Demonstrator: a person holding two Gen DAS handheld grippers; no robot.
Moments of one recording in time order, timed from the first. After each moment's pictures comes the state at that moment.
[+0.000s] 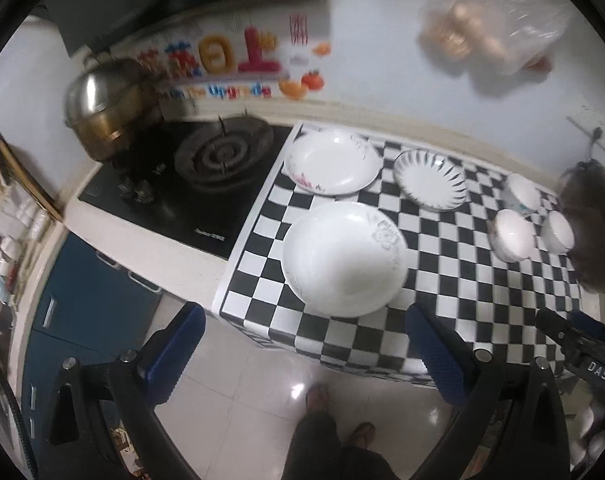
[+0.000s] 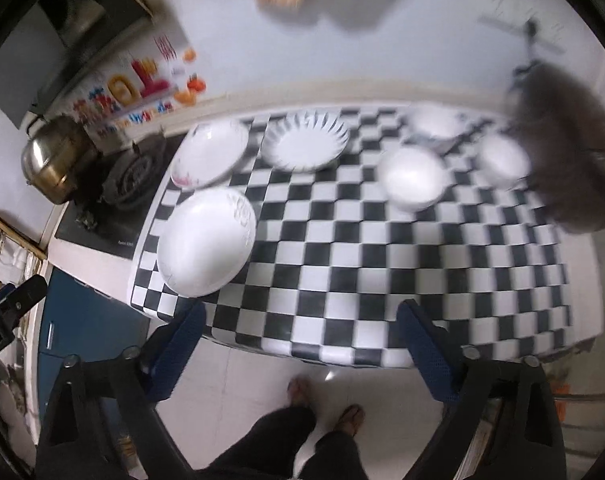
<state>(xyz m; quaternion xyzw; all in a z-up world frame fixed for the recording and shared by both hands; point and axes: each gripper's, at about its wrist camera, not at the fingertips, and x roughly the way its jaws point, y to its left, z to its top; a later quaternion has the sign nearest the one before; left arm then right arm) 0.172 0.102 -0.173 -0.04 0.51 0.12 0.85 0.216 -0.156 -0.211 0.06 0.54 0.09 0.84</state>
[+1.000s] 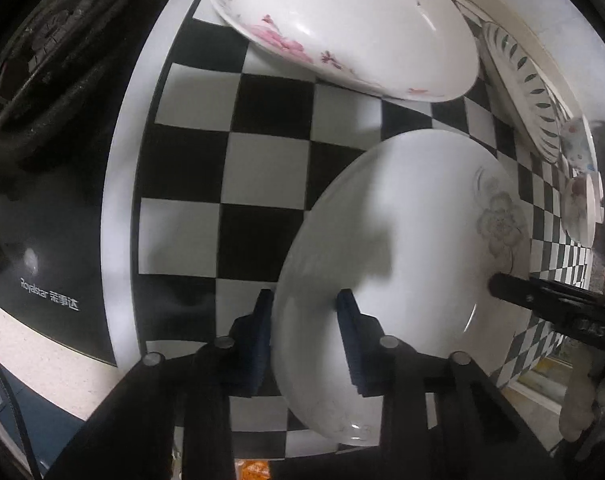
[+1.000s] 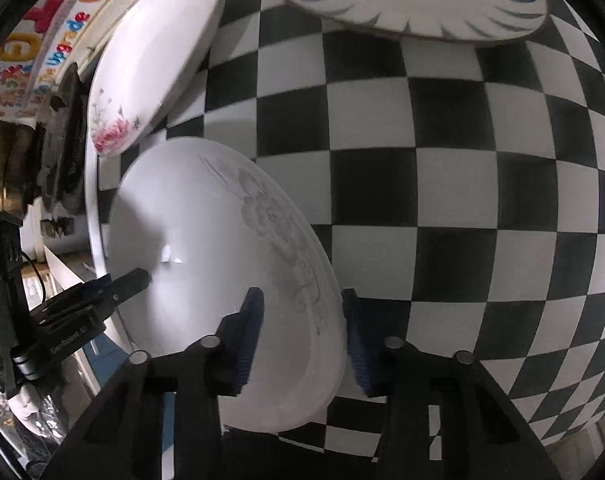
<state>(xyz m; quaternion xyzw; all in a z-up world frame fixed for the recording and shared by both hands) 0.374 0.200 -0.404 -0.09 0.72 -0.06 0.68 0.424 -0.017 -0.446 0.14 0.75 0.11 0.63</state>
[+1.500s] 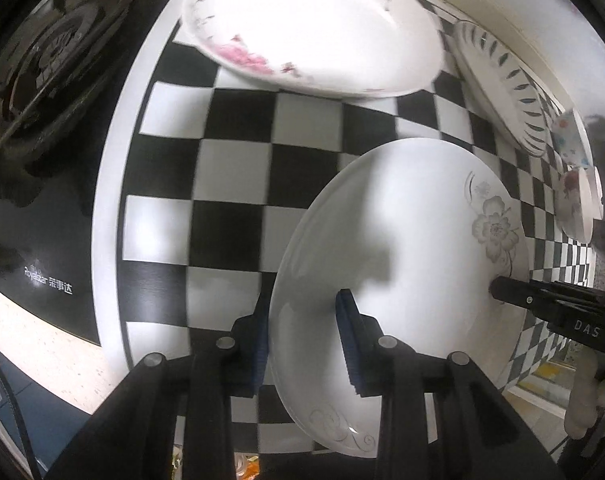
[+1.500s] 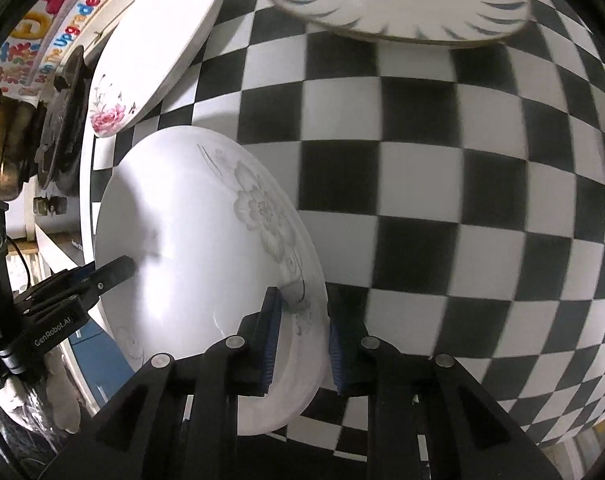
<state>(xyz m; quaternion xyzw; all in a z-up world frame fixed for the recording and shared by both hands) 0.365 0.183 -0.380 -0.08 0.70 -0.05 0.70 0.421 -0.031 -0.438 0.11 0.74 0.12 0.65</state>
